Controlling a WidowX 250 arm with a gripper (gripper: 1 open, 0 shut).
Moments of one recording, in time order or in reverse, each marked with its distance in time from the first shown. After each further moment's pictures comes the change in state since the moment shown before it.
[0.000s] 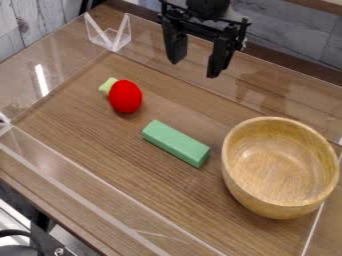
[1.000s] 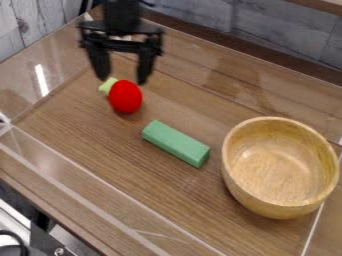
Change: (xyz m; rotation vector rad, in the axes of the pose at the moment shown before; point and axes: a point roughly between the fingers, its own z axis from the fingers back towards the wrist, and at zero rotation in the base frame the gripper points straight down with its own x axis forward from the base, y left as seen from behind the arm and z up) arm -0.034 0.097 -0.030 -0.063 -0.009 0.407
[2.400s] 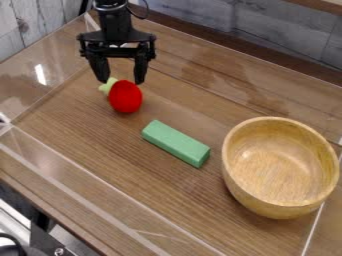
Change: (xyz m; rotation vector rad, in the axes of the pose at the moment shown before) arm 0.045 0.005 -0.037 0.006 -0.073 0.058
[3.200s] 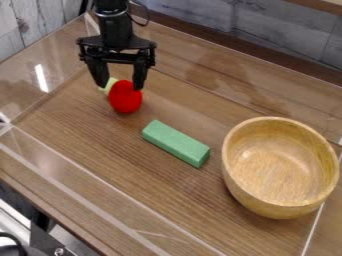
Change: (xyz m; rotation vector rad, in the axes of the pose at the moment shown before) arm -0.006 0.002 -0.003 0.024 -0.020 -0.024
